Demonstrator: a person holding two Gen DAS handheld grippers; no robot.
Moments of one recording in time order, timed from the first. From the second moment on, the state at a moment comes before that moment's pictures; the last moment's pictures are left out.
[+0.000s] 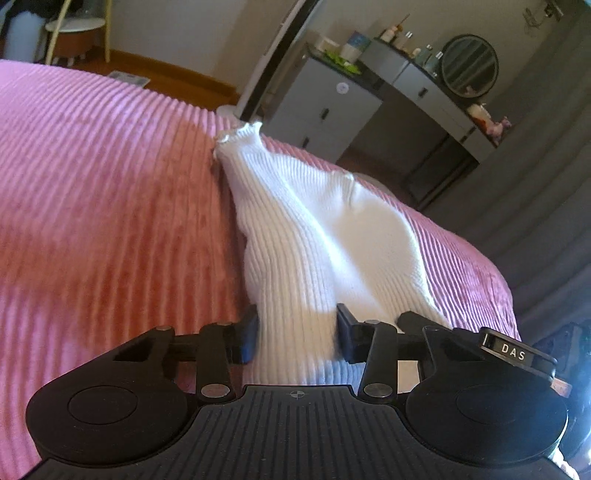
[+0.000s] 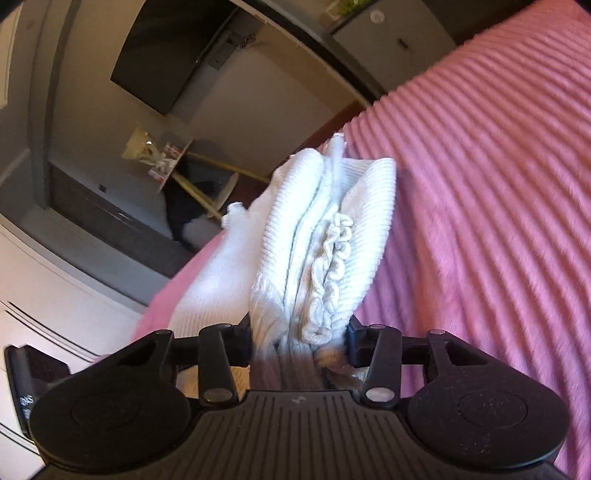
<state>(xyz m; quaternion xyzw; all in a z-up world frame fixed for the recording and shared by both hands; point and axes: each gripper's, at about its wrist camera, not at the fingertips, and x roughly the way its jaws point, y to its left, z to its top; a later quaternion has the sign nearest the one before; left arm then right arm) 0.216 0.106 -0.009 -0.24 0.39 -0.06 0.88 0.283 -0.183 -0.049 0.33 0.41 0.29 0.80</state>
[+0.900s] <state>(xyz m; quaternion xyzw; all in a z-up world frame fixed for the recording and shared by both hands) 0.145 0.079 -0.047 -0.13 0.37 0.05 0.92 0.215 -0.159 -0.030 0.26 0.43 0.23 0.83</state>
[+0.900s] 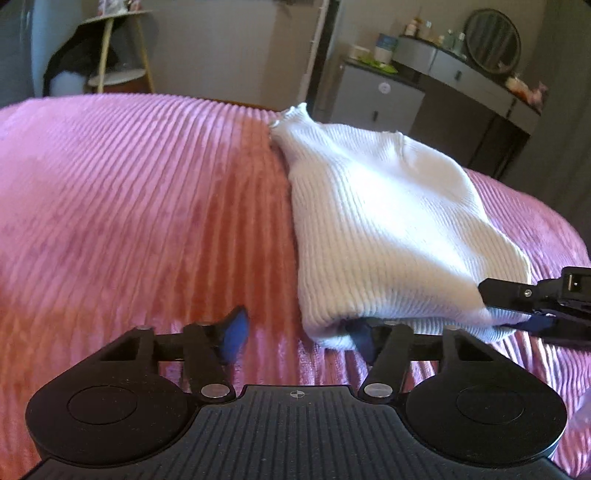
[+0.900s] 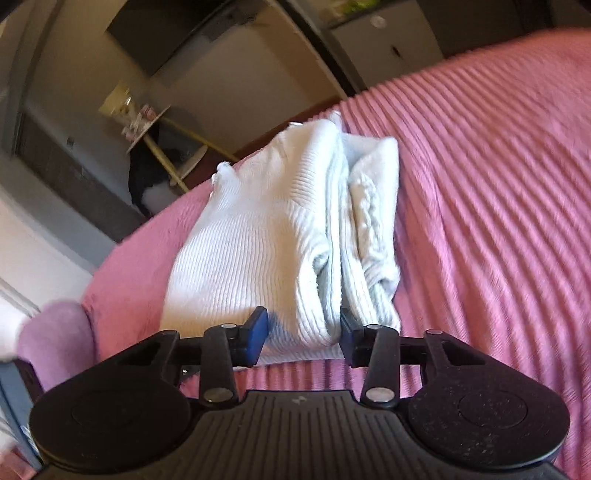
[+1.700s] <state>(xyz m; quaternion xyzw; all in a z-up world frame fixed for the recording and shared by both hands) 0.182 0.082 -0.006 -0.16 0.32 0.06 0.93 0.217 -0.074 0.018 -0.07 0.28 0.15 0.95</state>
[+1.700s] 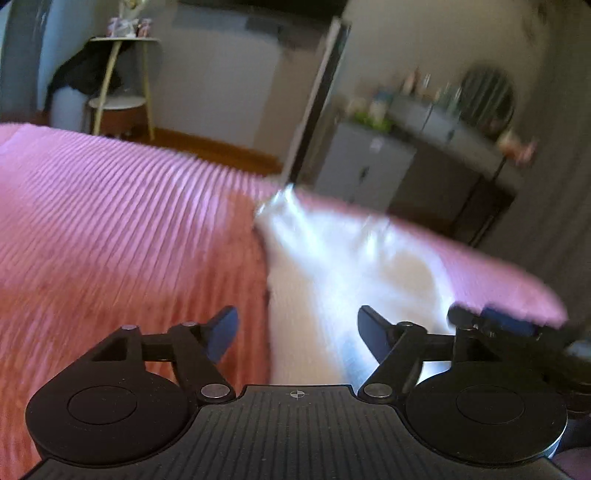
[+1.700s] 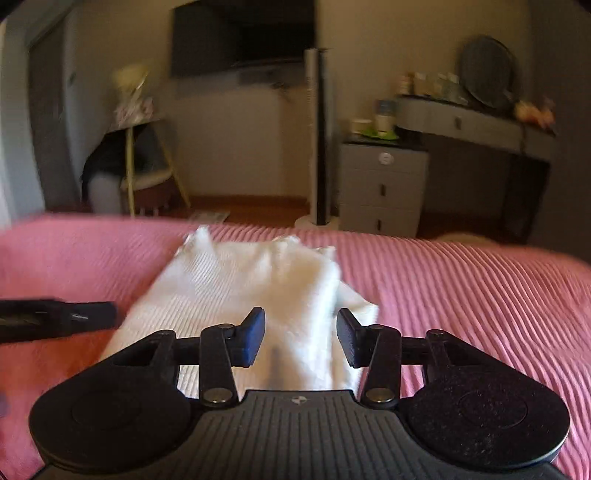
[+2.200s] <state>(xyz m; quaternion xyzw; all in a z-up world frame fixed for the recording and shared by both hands) 0.159 0.079 -0.039 -0.14 0.32 0.10 0.93 0.201 -0.081 0.003 -0.10 0.33 0.15 0.93</state>
